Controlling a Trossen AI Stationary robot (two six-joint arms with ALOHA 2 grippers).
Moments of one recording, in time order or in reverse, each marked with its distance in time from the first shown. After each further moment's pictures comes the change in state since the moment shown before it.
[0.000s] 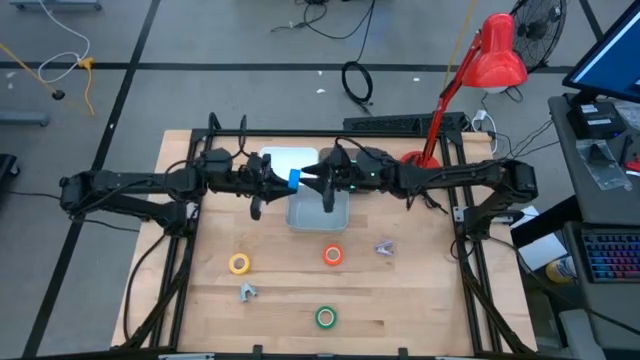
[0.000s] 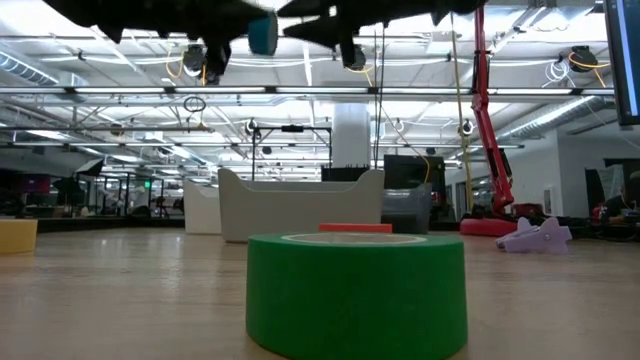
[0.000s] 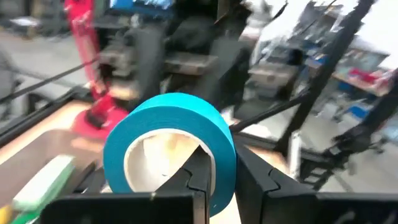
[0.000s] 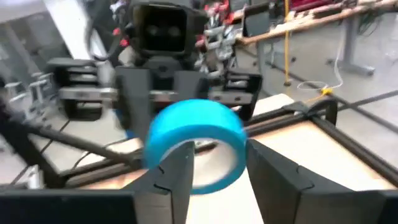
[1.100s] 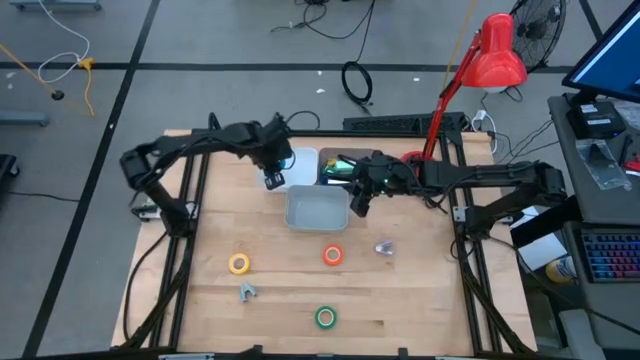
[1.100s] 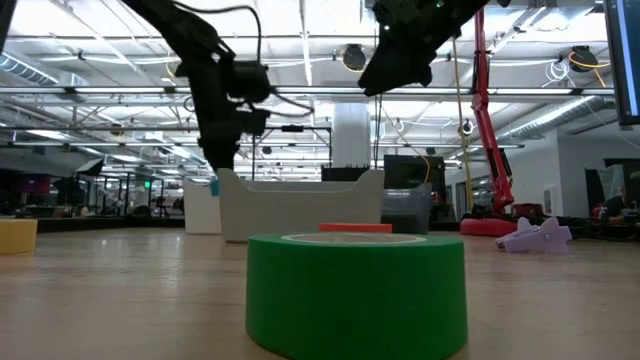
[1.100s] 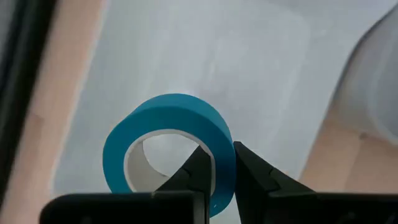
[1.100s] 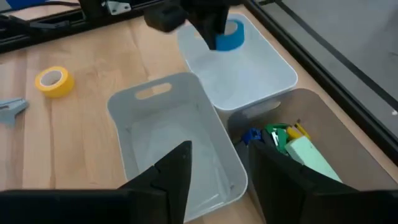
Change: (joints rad) left arm 0.360 0.611 0.502 -1.080 -0.243 0.525; right arm 0.004 -0.224 -0.087 -0.687 0.218 -0.025
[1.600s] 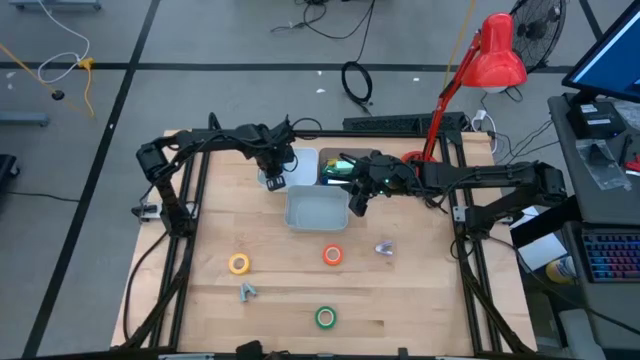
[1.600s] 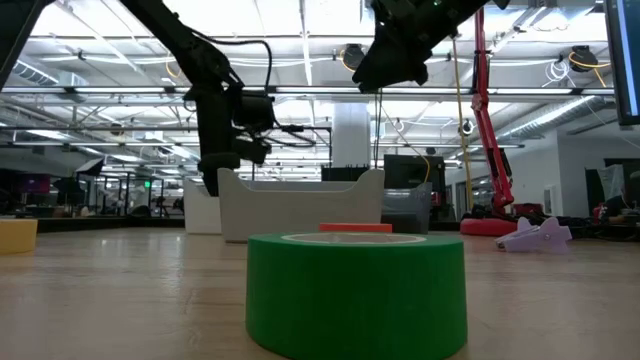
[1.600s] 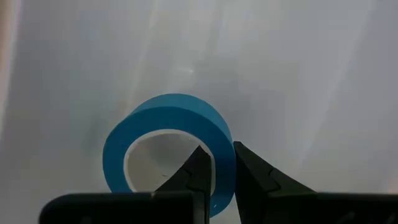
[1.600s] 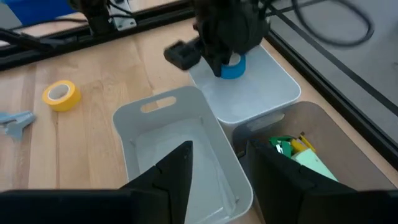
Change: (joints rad) left arm 0.035 0.138 0.001 0.012 -0.018 0.052; right arm 0.000 0.000 -0.015 0.069 0.000 -0.001
